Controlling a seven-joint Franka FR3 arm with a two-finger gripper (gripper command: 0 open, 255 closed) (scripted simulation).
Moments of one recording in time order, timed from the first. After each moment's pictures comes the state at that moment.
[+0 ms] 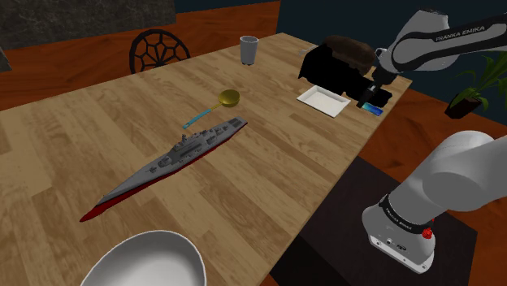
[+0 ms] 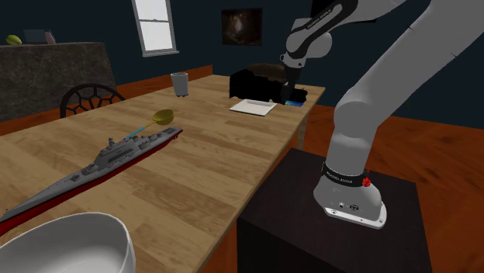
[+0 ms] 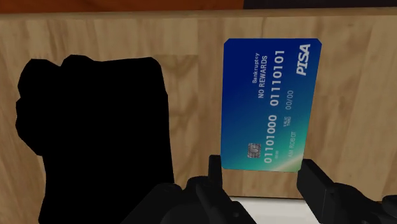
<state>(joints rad) -0.03 -0.52 -0.73 -2.63 -0.36 2.33 -0.53</state>
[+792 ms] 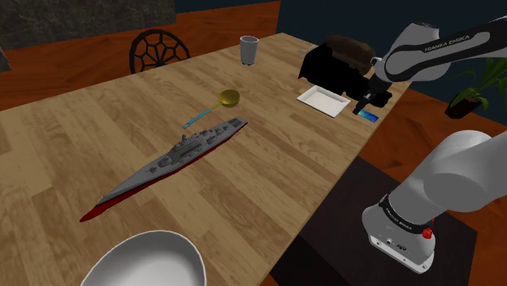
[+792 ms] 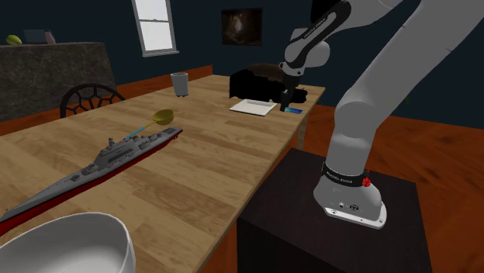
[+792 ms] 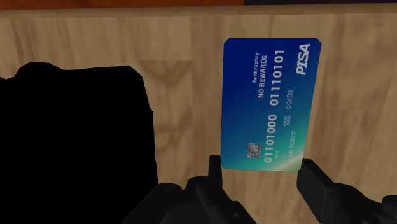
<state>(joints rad) -0.01 -0.45 -0.78 -2.68 -0.35 2.44 -0.55</state>
